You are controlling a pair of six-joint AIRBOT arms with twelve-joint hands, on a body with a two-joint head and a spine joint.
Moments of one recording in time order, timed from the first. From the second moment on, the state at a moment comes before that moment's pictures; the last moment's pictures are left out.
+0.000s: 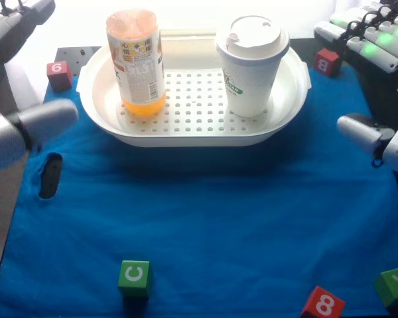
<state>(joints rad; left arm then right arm) 1.11 -0.81 0.91 -0.37 -1.33 1.05 -0.94 -0.85 0.91 0.18 1.04 -1.09</state>
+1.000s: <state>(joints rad) 0.79 -1.09 1.34 -0.55 -0.76 0.94 -0.95 -0.87 0.91 0.19 1.03 -1.09</state>
